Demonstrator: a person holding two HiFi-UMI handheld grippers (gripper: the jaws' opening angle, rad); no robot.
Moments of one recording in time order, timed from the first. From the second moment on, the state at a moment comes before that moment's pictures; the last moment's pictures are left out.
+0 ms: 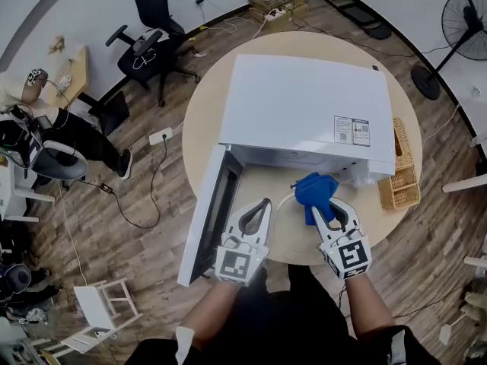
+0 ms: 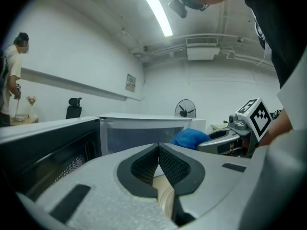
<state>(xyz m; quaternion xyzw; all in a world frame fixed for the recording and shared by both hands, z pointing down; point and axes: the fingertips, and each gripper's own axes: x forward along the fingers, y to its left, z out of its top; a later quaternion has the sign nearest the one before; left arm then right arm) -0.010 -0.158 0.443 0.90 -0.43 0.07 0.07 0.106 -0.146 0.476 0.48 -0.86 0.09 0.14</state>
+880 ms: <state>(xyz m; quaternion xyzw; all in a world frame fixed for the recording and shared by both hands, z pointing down) -0.044 -0.127 0.506 0.87 -0.46 0.11 0.12 0.022 -0.115 0.630 0.34 -0.87 0.15 0.32</state>
